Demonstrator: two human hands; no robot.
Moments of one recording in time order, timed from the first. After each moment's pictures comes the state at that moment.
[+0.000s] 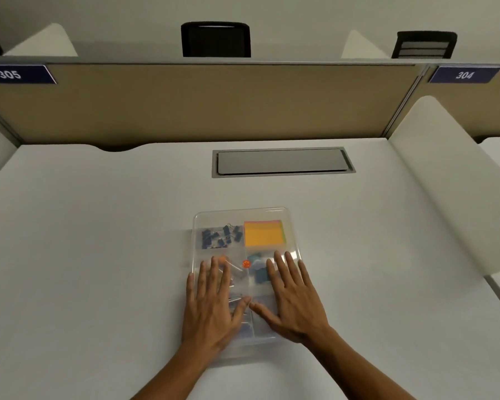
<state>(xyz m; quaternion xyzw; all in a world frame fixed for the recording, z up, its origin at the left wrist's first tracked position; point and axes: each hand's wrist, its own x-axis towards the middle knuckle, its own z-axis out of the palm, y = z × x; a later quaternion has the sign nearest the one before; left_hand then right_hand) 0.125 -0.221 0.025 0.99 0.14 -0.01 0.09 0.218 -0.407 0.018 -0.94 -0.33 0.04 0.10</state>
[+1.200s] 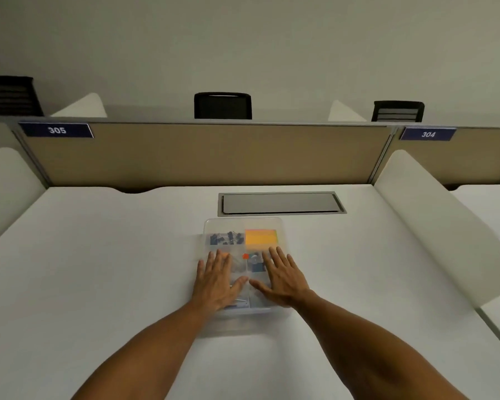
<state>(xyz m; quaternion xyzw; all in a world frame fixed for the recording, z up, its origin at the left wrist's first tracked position) 0.222 -0.169 0.044 0.98 0.14 -0.06 0.10 0.311 -0.358 0.046 -0.94 -0.34 0.09 0.03</state>
